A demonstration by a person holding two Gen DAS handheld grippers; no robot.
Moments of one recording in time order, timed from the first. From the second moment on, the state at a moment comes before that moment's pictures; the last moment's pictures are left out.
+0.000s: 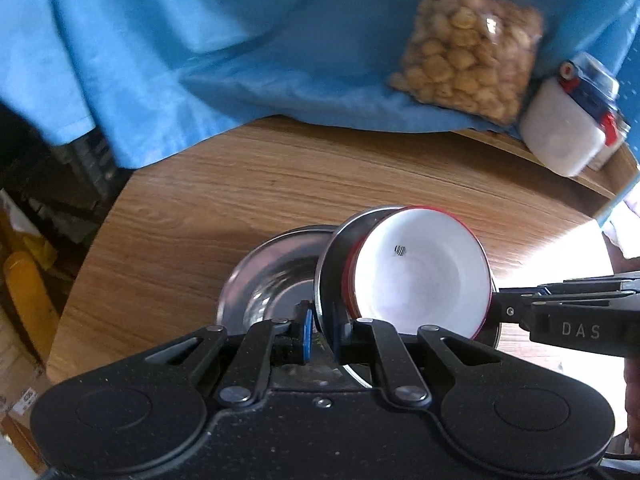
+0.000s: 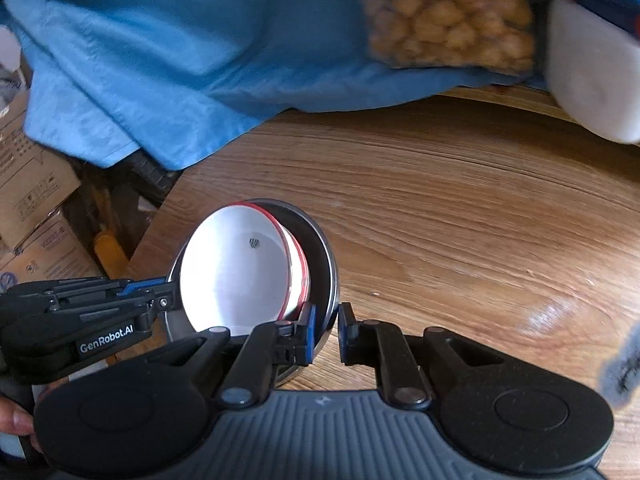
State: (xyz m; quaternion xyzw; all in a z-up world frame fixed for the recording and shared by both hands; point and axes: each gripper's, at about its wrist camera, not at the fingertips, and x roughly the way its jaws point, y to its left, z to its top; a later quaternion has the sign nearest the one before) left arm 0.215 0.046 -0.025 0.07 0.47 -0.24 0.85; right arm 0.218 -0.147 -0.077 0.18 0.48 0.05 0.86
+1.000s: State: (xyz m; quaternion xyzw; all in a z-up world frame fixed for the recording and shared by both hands) left arm 0.231 0.074 -0.041 0.04 0.50 -0.18 0.84; right arm 0.256 -0.128 -0.088 0.15 0.51 0.11 0.84
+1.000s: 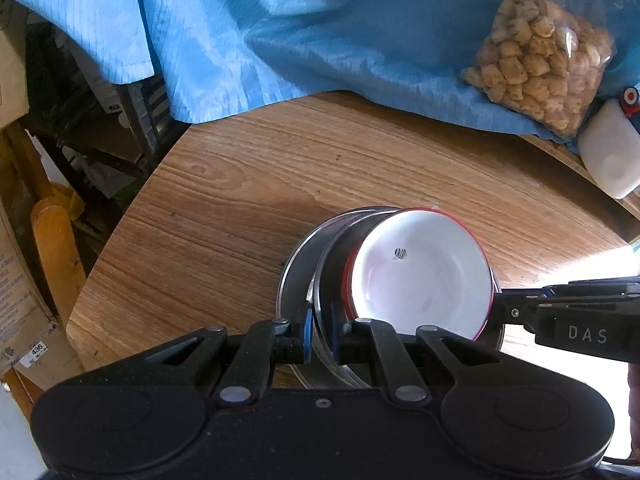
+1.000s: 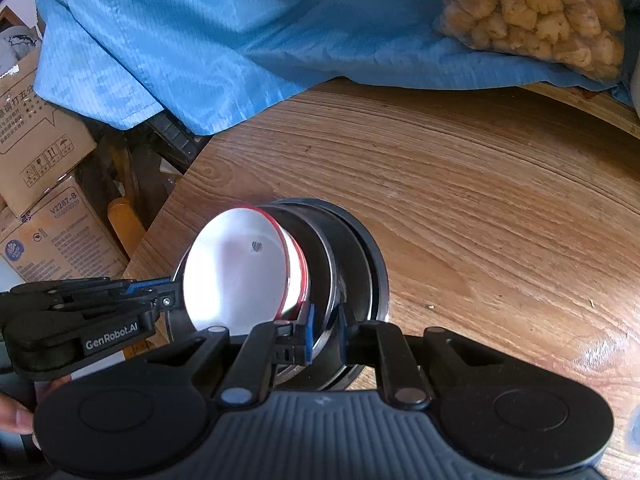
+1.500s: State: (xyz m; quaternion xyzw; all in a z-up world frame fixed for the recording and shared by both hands) left arm 0.240 0.068 -0.047 0.04 0.51 -0.17 0.84; right arm 0.267 -0.129 -0.092 0.15 0.52 0.11 0.84
